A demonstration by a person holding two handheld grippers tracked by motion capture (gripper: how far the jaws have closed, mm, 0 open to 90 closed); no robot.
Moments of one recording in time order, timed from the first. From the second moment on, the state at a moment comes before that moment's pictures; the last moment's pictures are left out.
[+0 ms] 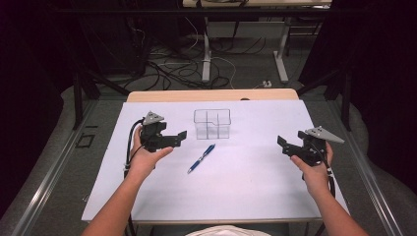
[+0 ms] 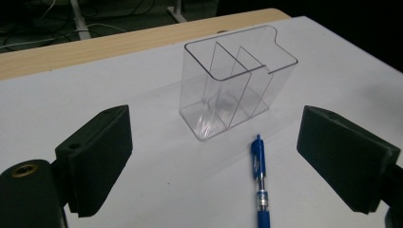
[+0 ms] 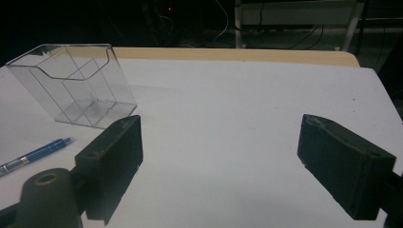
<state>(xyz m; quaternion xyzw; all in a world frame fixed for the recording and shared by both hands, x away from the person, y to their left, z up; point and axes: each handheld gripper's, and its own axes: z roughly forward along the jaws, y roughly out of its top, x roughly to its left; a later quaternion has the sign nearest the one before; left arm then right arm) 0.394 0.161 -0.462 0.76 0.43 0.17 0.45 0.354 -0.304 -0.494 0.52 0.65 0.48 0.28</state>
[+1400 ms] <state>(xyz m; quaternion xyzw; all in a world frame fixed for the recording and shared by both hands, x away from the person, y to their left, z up) 0.388 0.108 -0.499 0.85 0.39 0.12 0.33 0.355 -0.301 -0.497 0.51 0.66 0.48 0.28</state>
